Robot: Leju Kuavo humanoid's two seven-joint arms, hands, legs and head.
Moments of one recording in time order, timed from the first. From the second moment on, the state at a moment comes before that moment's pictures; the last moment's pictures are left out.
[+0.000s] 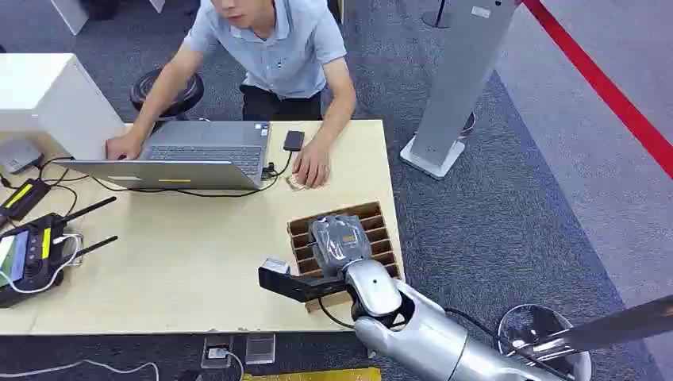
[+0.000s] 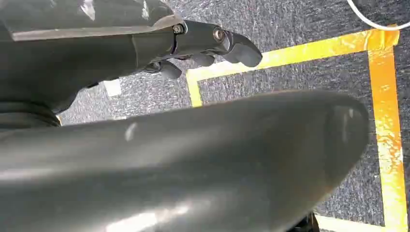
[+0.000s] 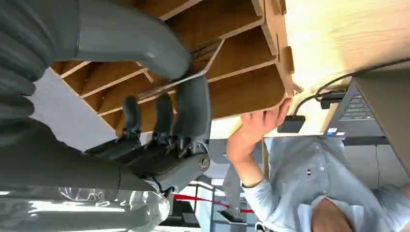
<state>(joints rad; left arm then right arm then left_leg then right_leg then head) -0.13 0.11 -1.24 -0.21 1.15 0.22 0.06 -0.57 -0.04 1.04 -1.24 0.96 -0.01 0.57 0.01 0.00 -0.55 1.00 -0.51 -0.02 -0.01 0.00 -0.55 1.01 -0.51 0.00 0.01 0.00</state>
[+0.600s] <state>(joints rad) -0.14 0.12 -1.26 -0.21 1.12 0.20 0.05 -0.57 -0.04 1.04 -1.24 0.96 -0.01 0.57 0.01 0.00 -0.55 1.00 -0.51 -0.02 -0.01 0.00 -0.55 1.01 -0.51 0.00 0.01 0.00</state>
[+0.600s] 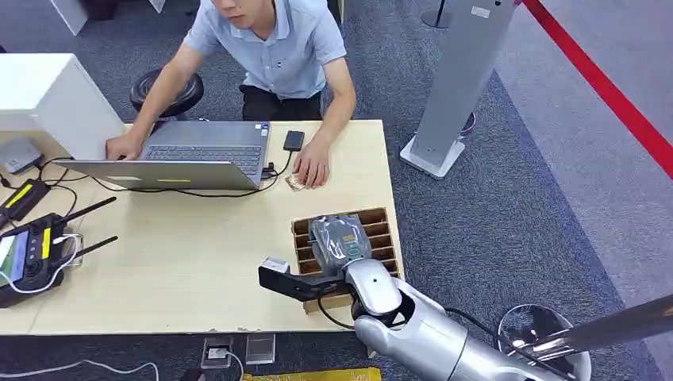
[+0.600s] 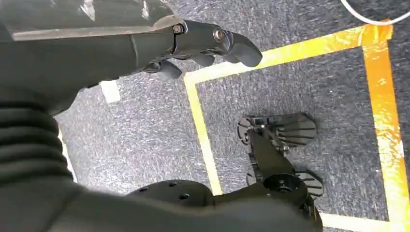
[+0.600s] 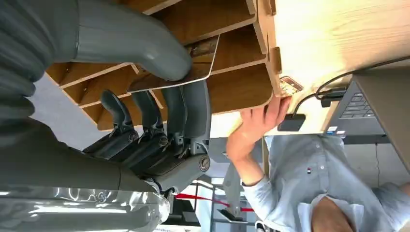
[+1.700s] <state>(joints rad) -0.12 0.13 -1.26 -0.21 1.17 0.24 0.04 -0.63 -0.18 0.89 -1.64 0.80 -0.10 0.48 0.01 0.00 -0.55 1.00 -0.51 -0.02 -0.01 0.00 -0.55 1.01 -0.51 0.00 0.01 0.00</state>
